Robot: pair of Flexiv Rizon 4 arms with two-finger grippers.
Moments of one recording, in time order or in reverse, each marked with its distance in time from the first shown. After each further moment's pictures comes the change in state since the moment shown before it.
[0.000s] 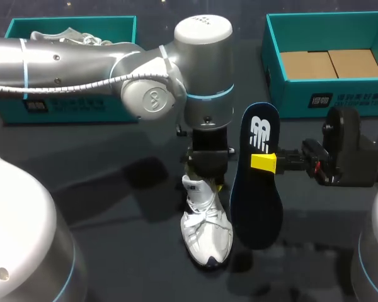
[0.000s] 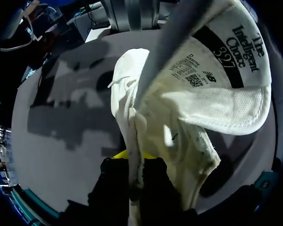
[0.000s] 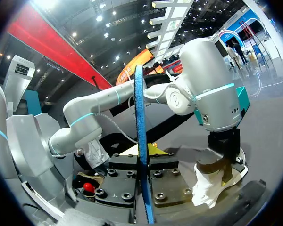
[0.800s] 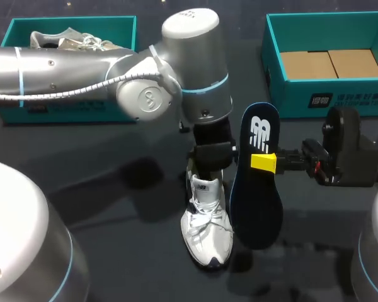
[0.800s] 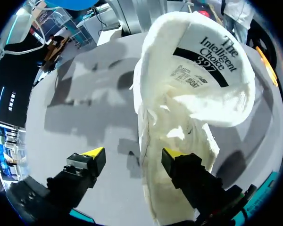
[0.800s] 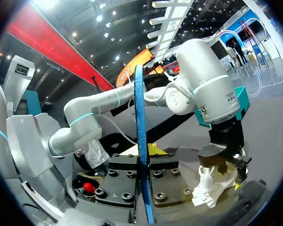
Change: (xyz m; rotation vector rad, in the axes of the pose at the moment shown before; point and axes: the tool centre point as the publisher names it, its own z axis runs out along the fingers) left arm -0.029 0.006 -0.021 -0.007 -0.154 0.008; right arm 0.000 0.000 0.000 0.000 0.000 0.000
